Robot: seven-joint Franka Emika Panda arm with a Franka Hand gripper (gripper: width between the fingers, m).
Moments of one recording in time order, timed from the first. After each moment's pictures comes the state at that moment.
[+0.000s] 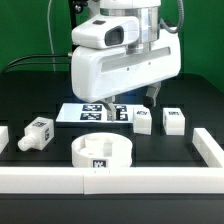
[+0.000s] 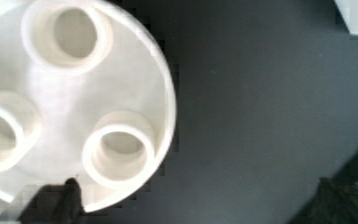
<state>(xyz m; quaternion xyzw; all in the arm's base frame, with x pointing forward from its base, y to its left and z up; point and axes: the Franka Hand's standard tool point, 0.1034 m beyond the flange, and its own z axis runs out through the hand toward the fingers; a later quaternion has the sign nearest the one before) 0.524 0.015 0.073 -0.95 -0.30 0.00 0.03</state>
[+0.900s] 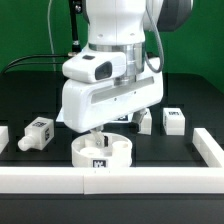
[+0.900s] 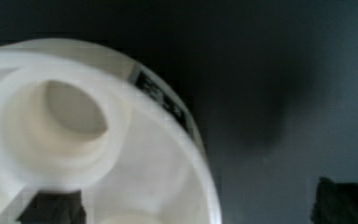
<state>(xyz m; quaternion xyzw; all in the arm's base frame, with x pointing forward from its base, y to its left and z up) 0.512 -0.005 0.014 -0.94 -0.34 0.00 0.02</state>
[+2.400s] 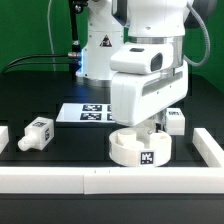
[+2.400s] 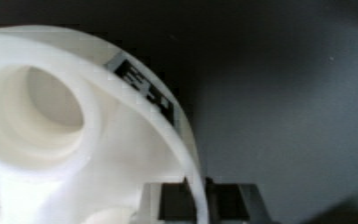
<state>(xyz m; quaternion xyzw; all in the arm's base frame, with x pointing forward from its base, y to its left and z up) 0.521 0.058 0.032 -0.90 -0.44 -0.03 0.01</state>
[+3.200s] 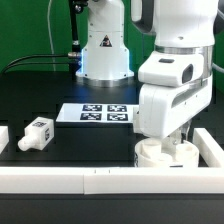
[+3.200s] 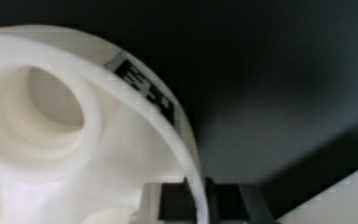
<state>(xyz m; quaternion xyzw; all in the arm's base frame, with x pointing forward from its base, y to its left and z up) 0.539 0.107 0.018 -0.89 -0.45 -0.02 0.01</state>
